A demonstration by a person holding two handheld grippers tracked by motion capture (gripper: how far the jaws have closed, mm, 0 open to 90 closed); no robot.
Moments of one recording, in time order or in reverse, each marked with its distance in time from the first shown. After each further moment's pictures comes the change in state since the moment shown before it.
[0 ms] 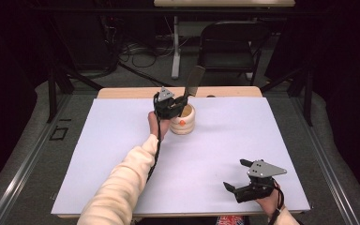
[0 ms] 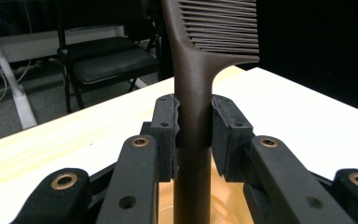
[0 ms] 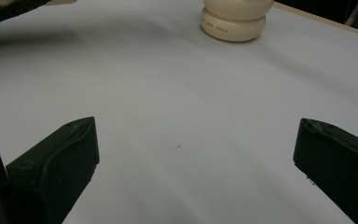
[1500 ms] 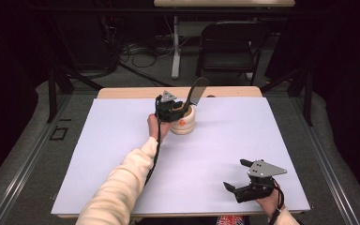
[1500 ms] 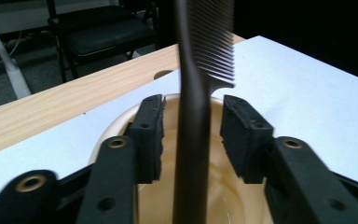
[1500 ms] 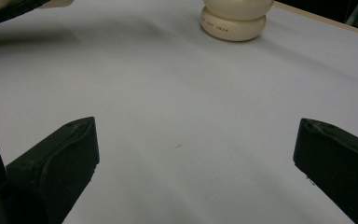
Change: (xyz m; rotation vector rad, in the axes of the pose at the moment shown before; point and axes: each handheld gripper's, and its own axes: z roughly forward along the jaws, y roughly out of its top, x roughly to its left) left arm -0.002 -0.006 0.001 0.115 -0.011 0.004; right arm 0.000 0.000 0.000 0.001 0.002 0.003
